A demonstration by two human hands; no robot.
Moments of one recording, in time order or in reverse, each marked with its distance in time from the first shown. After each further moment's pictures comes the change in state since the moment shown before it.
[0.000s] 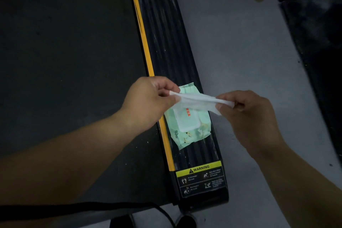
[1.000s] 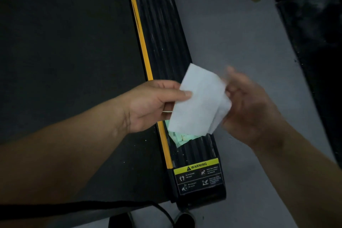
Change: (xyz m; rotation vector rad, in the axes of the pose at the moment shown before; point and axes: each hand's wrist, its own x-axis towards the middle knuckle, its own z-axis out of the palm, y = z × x) left_hand 0.002 0.015 -0.002 -0.511 -0.475 -0.325; right_hand 0.015 -0.018 -0.005 0.919 -0.590 0.411
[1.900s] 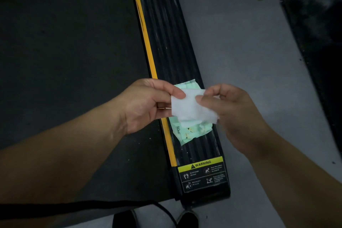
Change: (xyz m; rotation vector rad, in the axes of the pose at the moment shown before) left_hand -0.014 -0.005 -0.008 -0.111 0.149 0.078; right_hand -0.002 0.022 0.025 -0.423 0.321 -0.200
